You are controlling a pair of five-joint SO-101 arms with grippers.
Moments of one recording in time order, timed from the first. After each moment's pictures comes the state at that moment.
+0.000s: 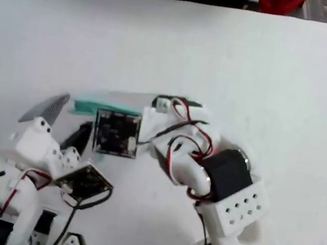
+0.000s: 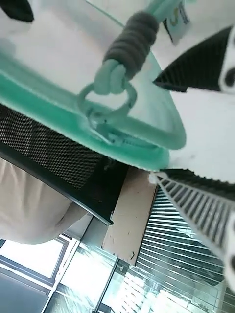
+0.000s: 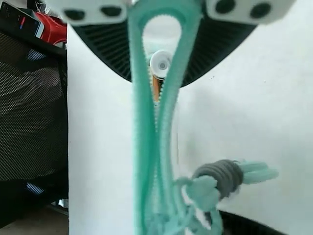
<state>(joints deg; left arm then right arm) 2.9 -98.7 60.6 62.5 -56.6 -39.6 -39.4 13.2 77.0 64.5</state>
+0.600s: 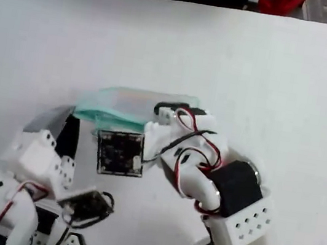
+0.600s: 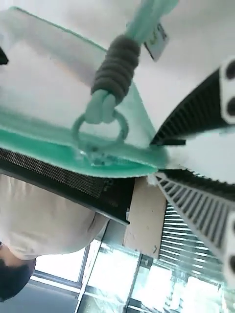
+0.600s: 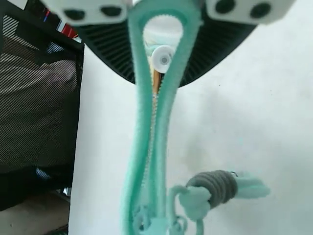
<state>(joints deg) 7.0 -104.0 58.1 70.8 -65.1 -40.8 -42.6 13.3 79.0 70.5</state>
